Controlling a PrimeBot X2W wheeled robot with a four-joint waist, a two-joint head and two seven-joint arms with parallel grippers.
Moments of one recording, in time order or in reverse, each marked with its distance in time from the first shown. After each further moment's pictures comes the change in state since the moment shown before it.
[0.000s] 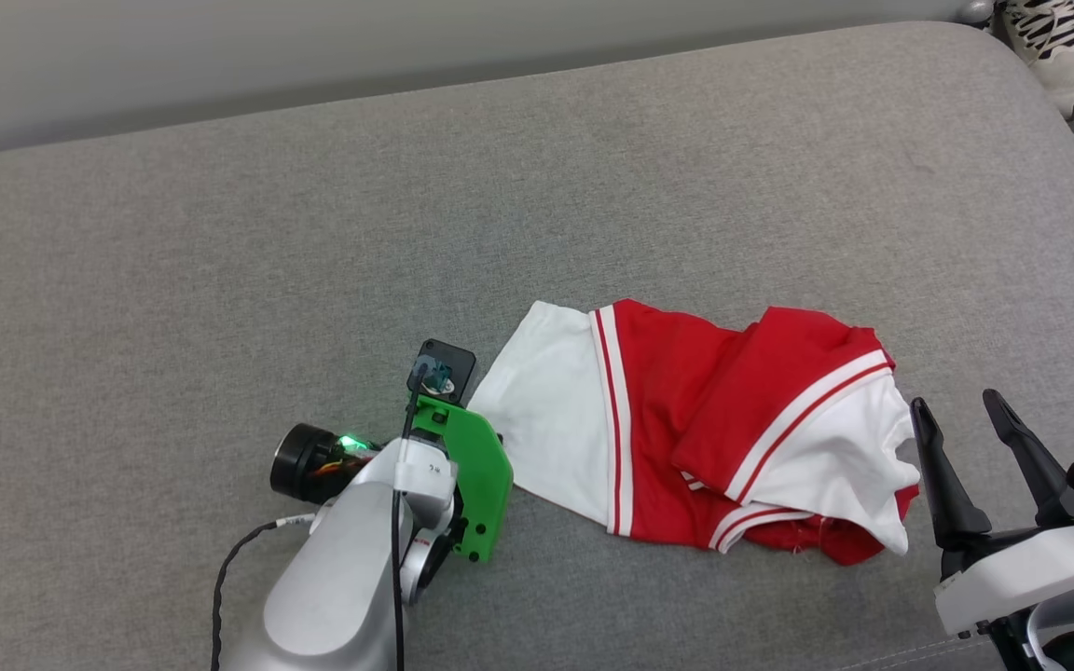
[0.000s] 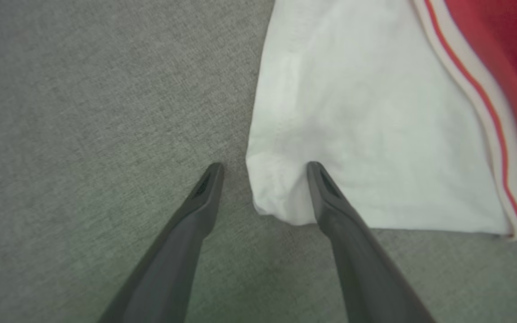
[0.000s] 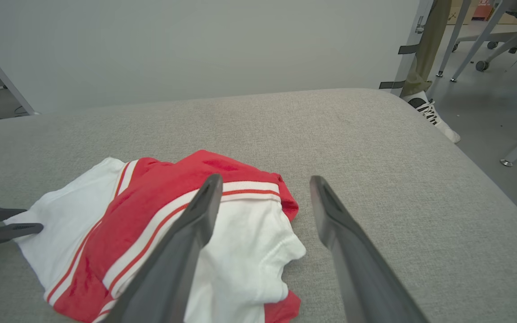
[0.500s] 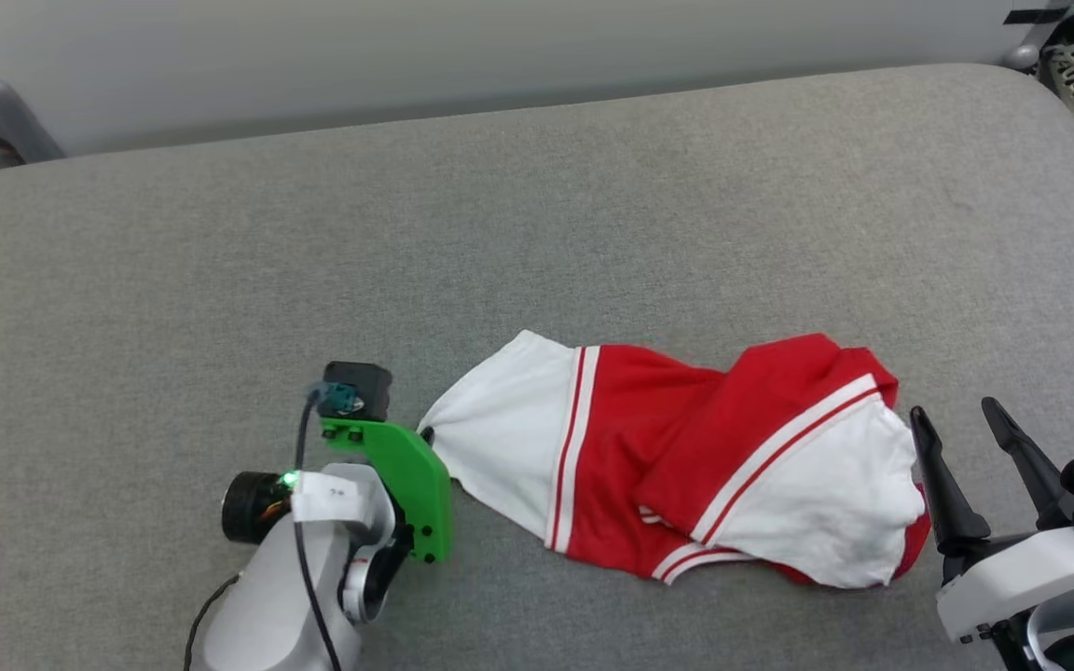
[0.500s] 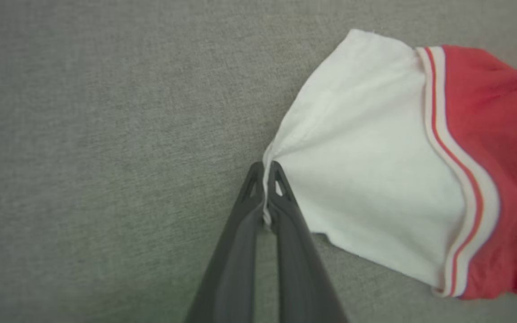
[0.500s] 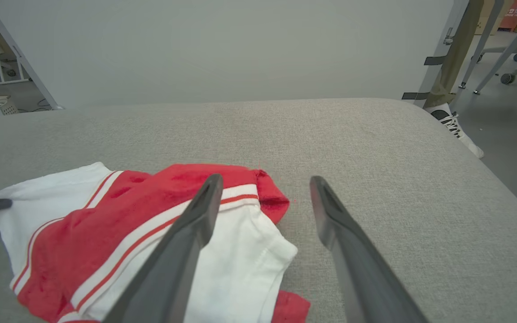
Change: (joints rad) left arm 0.055 0.016 0.124 0.015 -0.140 0.001 -0.154; right arm -0.006 -0.015 0.006 0.026 -0.008 0.000 0.011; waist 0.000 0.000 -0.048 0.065
